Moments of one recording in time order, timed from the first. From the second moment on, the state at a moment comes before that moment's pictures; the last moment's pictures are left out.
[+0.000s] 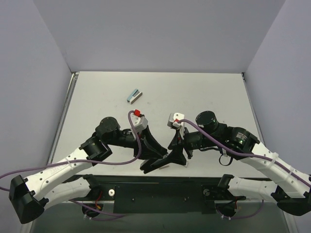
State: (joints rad) left arm -0.86 0.95 0.77 0.19 0.87 -0.40; right arm 0.97 0.99 1.19 -0.76 -0.48 0.04
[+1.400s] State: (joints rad) left arm -0.87 0.92 0.75 0.29 0.78 -0.46; right arm 1.00 0.67 0.84 -0.52 -0.39 0.17
